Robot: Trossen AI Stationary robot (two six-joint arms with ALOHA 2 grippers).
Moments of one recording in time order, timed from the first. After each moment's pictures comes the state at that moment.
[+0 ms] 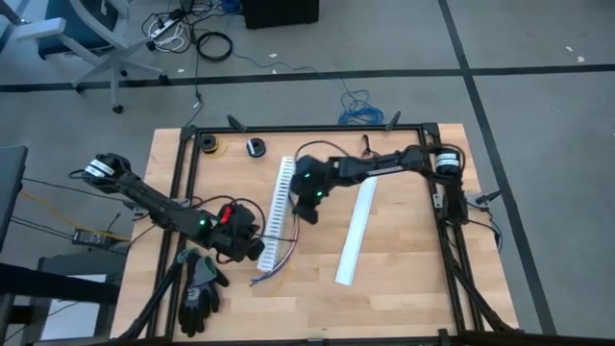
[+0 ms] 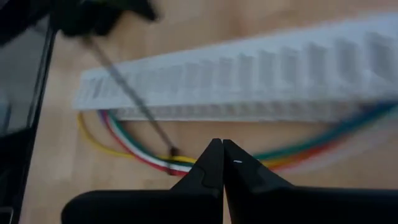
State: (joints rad) left arm -0.47 1.30 0.66 -0.46 -0.60 -1.09; right arm -0.16 1.99 1.35 -0.18 -0.46 0.24
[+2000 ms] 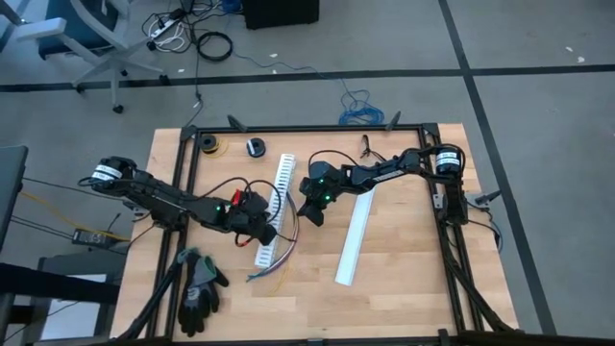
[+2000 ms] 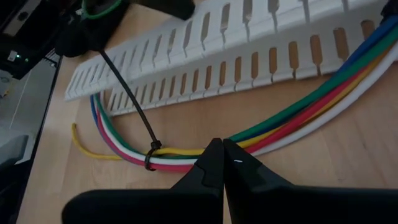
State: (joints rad) left arm -0.23 1.44 0.64 -0.32 -0.48 -0.88; right arm -0.18 1.99 1.09 0.24 -0.49 0.37
